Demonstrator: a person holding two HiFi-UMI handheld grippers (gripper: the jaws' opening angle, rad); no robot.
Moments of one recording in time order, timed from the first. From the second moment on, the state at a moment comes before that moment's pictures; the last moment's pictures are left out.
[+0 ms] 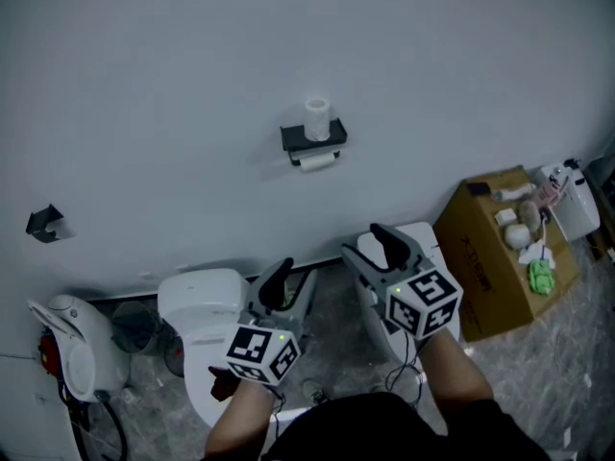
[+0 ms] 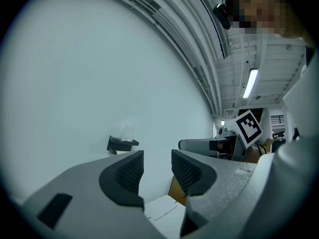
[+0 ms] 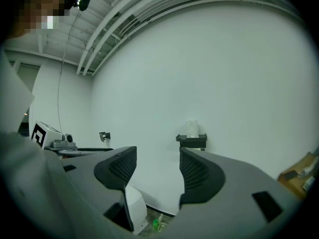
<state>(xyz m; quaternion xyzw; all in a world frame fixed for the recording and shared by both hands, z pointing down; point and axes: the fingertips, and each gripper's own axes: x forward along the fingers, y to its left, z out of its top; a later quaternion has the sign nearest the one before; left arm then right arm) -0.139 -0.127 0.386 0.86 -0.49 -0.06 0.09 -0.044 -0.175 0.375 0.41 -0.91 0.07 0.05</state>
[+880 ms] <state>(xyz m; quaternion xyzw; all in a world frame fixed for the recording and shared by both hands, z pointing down) 0.081 -0.013 0.379 0.83 -0.55 -0.02 0.08 0.174 -0.076 0.368 0.34 -0.93 0.10 0.00</state>
